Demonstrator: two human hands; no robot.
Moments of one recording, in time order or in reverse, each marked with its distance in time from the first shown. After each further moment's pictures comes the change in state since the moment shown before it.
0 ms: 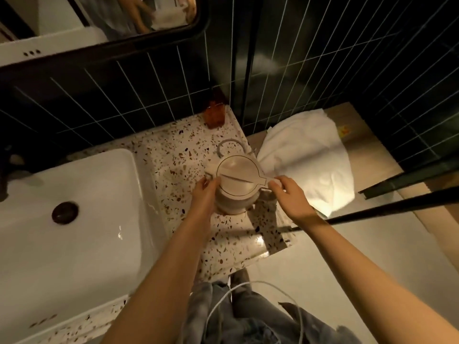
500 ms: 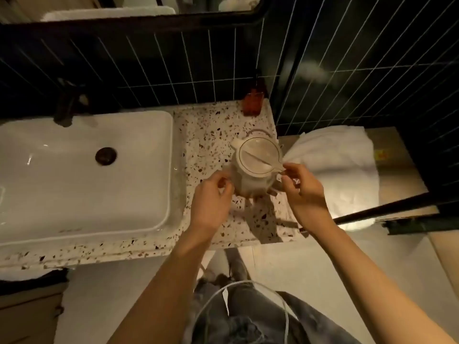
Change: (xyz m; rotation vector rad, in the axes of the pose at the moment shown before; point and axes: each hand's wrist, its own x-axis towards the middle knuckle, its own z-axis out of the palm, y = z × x) left_hand -0.101 -0.035 -0.018 0.556 0.284 0.614; right_hand -0.052 -0.022 -0.014 -0.085 -0.005 -0.376
